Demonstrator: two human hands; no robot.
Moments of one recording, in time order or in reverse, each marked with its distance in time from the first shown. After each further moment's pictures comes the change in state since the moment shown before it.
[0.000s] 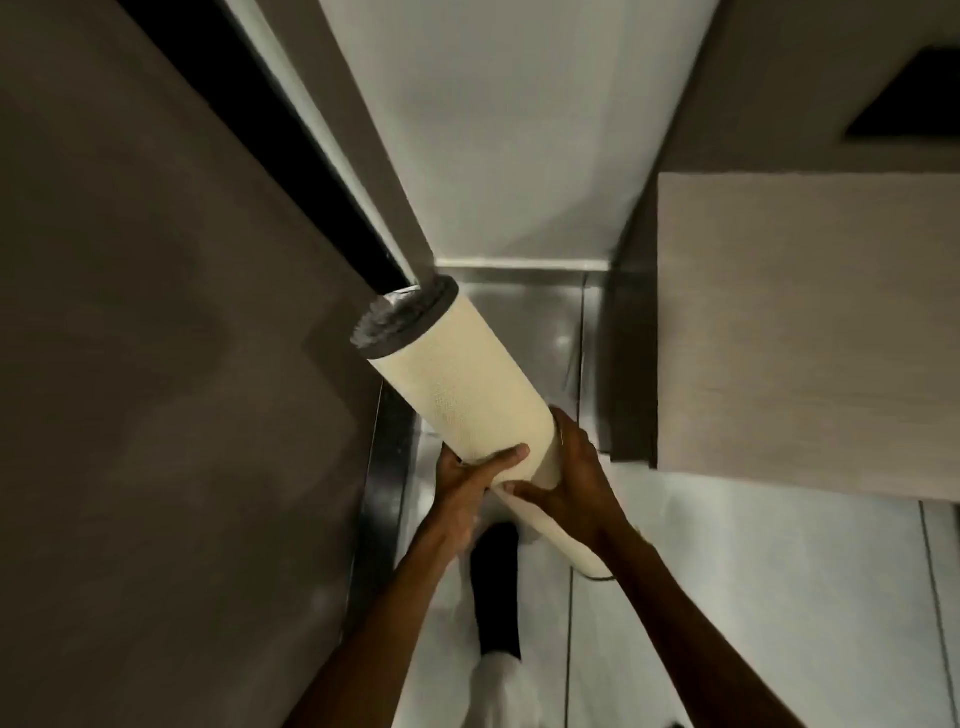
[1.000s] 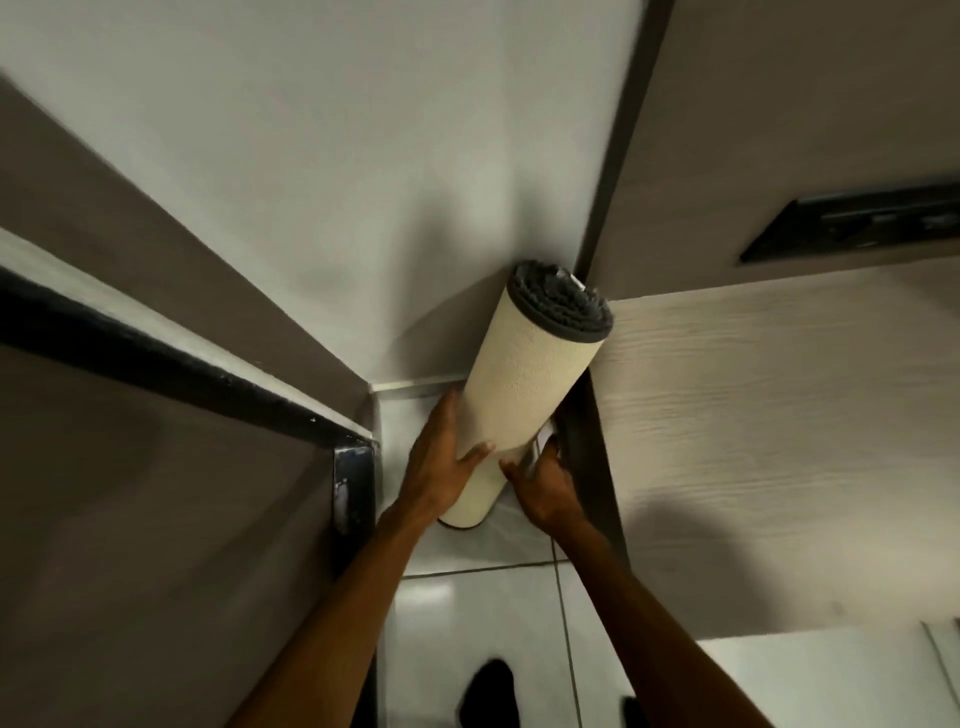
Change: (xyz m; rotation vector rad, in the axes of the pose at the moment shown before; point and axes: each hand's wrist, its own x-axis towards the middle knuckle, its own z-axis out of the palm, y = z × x) left_hand 0.165 0.144 0.087 0.972 -0.235 0.541; right_hand 0.164 -0.049 -0.068 0.233 0.187 0.399
